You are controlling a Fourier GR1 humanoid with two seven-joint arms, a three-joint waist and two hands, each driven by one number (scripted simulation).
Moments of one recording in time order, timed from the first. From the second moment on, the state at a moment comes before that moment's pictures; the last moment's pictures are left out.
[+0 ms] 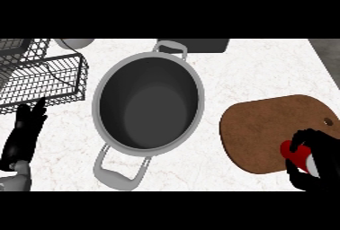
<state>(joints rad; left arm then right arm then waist) -0.06 0.29 0.16 -1.47 -0.18 0.06 0.39 0.15 -0.40 0.09 -2.00 1.01 0.24 0.41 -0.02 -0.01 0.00</state>
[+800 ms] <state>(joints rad) -0.10 0.29 0.15 -1.46 -0.20 0.06 0.39 -0.11 -0.29 0.19 -2.36 0.99 0.19 0.52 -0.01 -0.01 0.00</state>
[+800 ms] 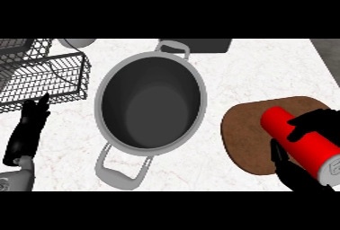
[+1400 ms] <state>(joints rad) -0.12 0.28 0.15 -1.45 -0.20 0.05 0.40 -0.72 -0.06 0.32 -2.20 0.96 0.49 0.92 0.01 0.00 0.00</state>
